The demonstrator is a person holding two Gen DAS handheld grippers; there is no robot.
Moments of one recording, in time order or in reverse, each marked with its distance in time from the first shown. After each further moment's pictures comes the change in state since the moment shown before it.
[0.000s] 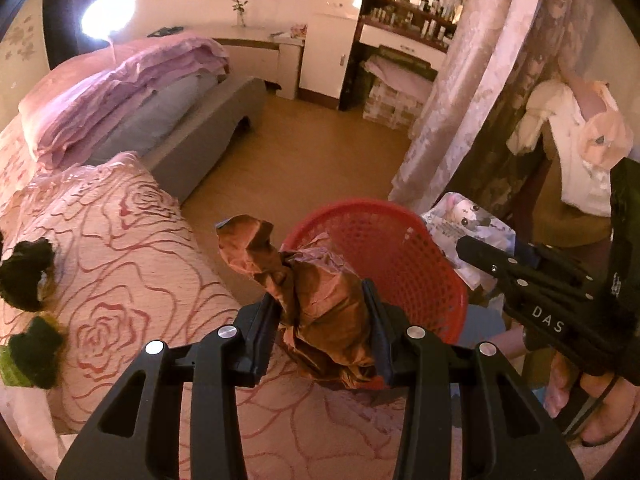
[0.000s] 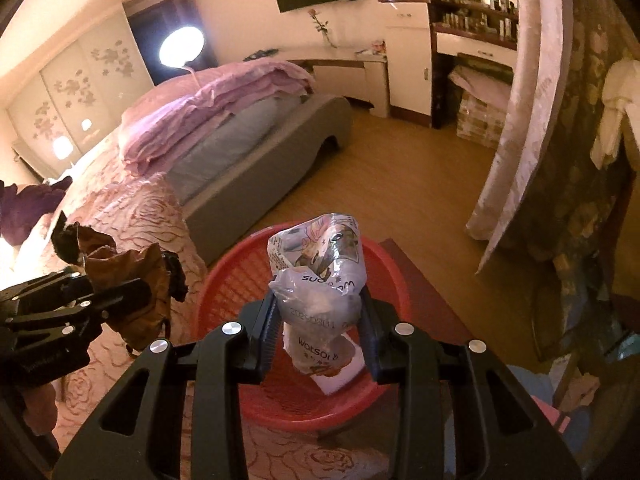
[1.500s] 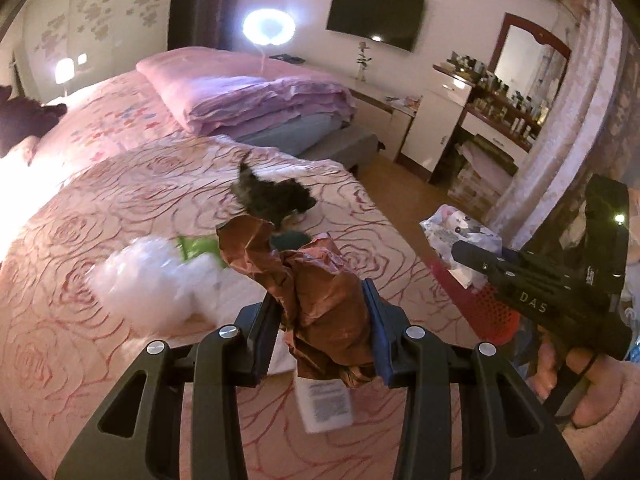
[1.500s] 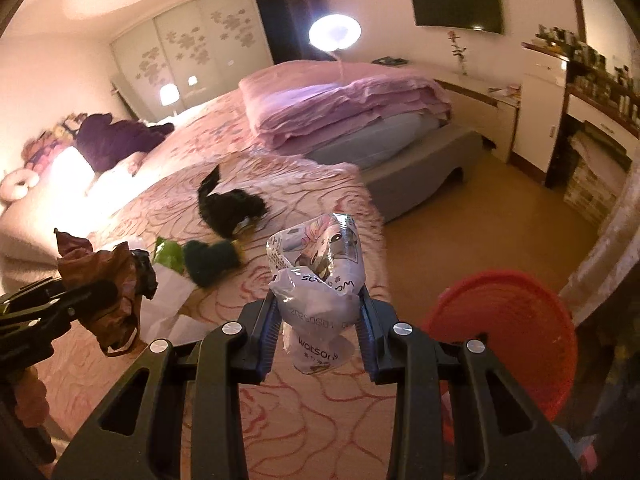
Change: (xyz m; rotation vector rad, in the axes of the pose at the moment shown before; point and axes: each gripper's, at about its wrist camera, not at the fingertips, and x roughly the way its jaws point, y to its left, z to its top) left arm -0.171 0.136 -0.098 -0.305 -0.225 0.204; right arm -0.021 0.178 0.001 -0.292 -0.025 0.292
